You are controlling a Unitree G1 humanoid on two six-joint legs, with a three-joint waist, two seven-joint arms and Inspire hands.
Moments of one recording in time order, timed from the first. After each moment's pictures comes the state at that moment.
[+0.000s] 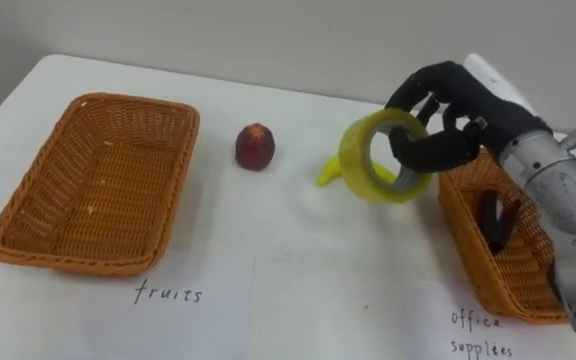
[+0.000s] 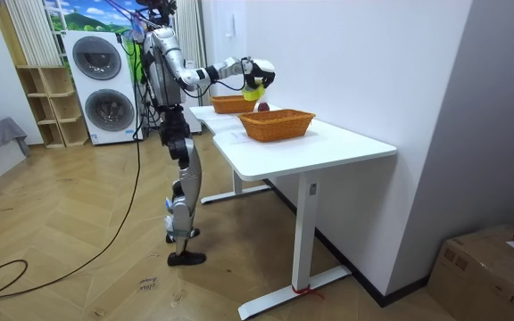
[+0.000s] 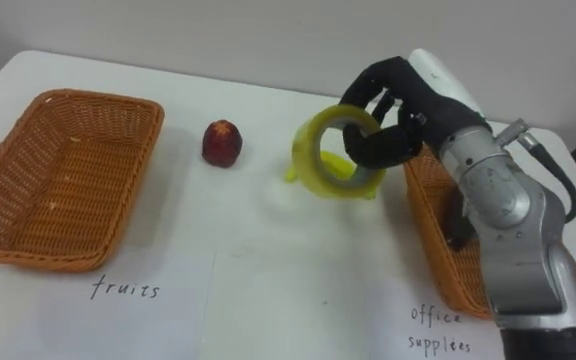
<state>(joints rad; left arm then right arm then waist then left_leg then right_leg) 0.28 0.22 0.17 0.92 0.47 0.08 0.27 -0.23 -0.44 -0.04 -0.08 -0.45 0.12 0.33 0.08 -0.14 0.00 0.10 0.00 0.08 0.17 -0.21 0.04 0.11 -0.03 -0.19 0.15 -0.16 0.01</state>
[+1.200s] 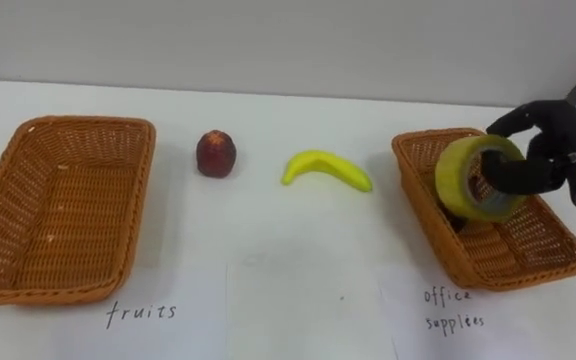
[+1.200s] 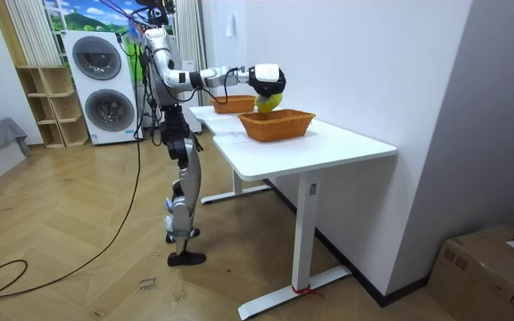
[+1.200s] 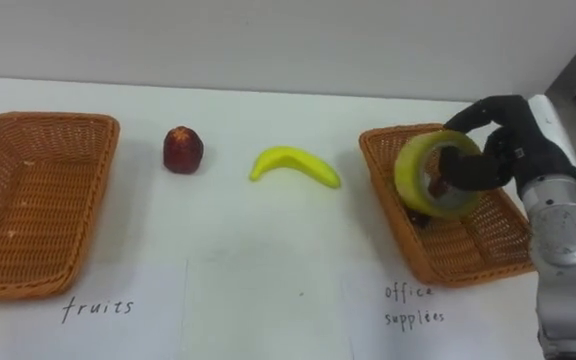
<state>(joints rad) 0.30 0.22 0.18 0.94 0.46 0.07 0.25 -0.14 -0.48 -0.23 0.18 -0.34 0.08 0.13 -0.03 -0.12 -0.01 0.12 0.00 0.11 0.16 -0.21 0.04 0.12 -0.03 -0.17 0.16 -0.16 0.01</state>
